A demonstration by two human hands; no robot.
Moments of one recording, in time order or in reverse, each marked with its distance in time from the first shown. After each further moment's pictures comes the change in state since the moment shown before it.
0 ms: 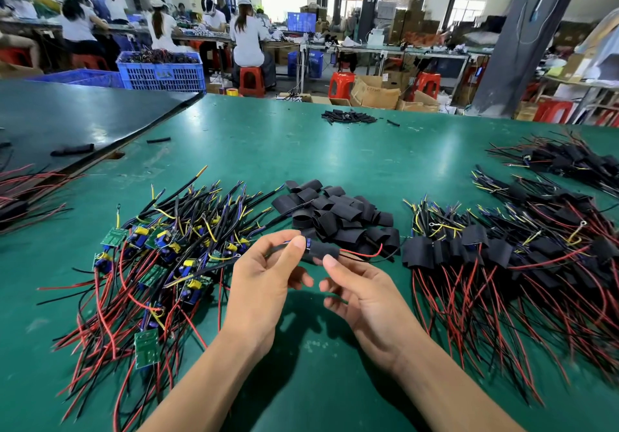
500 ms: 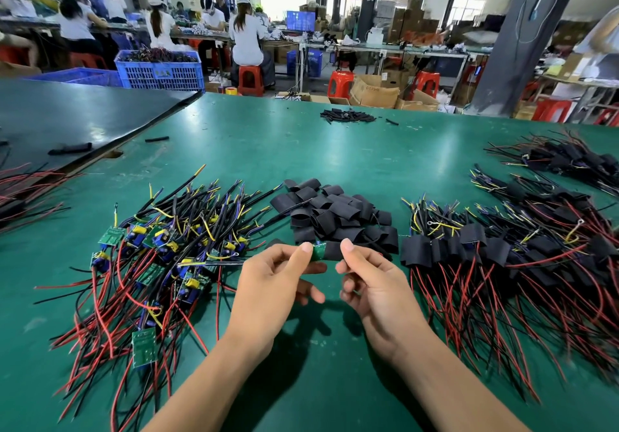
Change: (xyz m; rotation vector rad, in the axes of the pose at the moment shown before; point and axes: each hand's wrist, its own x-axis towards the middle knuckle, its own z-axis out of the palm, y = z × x) left_hand -0.007 0.002 0.005 0.257 -0.069 -0.085; right_hand 0.007 -0.004 -0.006 -0.019 0.169 -0.099
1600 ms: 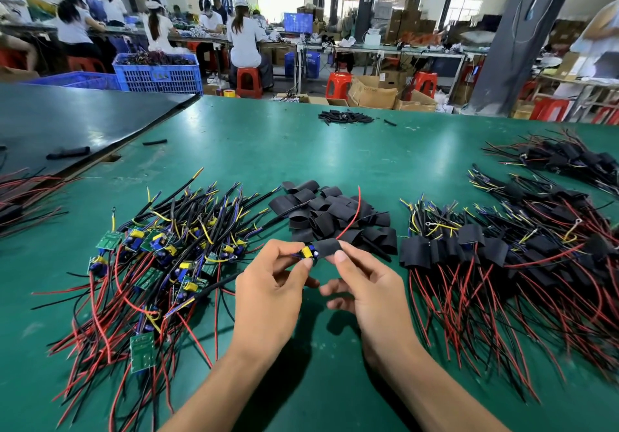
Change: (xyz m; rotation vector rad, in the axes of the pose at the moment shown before) left_hand -0.004 -0.007 0.005 0.185 0.169 0.250; right_hand -0.002 0.012 0.000 -0.143 0.014 -0.185
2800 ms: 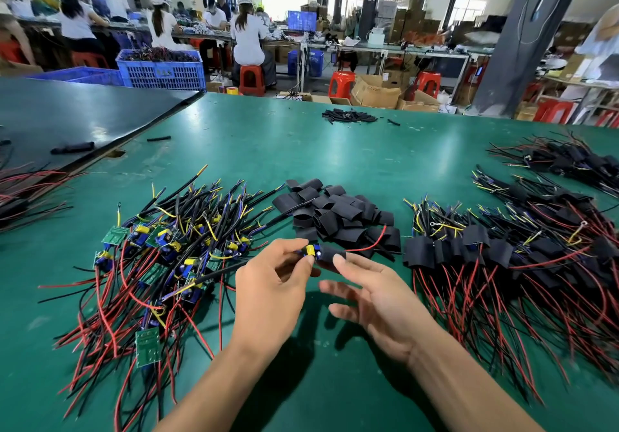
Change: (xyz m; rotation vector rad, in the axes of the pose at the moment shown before) left_hand 0.001 0.004 -0.005 0.064 0.023 -0.010; right_hand 0.003 -0.020 -0.007 0.094 -0.222 0.360
